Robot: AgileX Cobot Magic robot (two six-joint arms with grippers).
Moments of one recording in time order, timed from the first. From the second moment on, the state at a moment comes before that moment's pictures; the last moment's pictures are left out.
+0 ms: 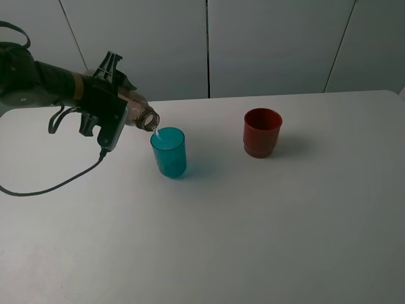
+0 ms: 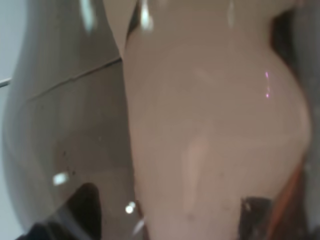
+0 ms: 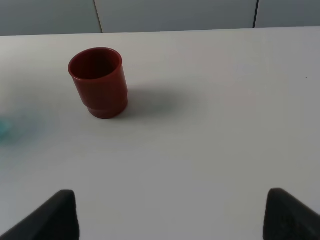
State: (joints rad) left arm -0.26 1.84 -1.00 0.99 -0.17 0.90; right arm 0.03 0.00 -0.50 0.09 1.10 0.00
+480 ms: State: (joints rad) left arm -0.26 1.84 -1.04 0.99 -0.17 0.92; right arm 0.03 0.00 -0.50 0.09 1.10 0.00
